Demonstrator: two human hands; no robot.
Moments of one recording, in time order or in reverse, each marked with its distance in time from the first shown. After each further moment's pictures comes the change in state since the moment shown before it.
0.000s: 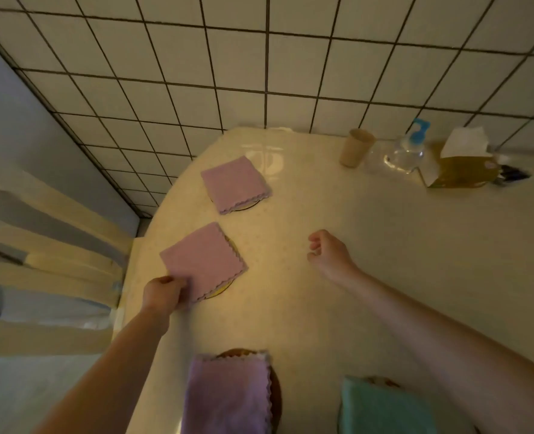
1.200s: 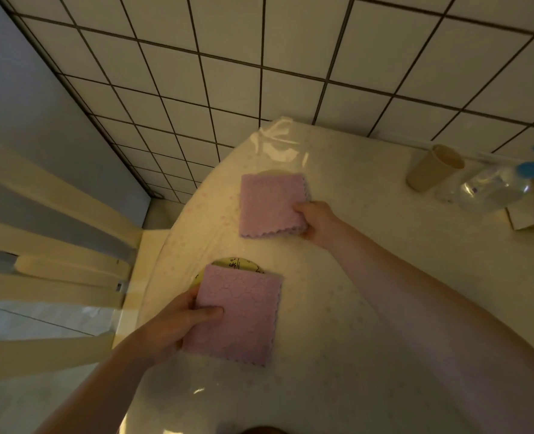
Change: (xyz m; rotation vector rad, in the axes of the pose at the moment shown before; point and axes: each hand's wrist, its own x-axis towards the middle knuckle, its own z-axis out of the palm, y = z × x) left_hand 0.057 0.035 -0.013 -0.100 -0.706 -0.056; right_hand 0.193 -0.115 0.069 0.897 -0.259 0.484
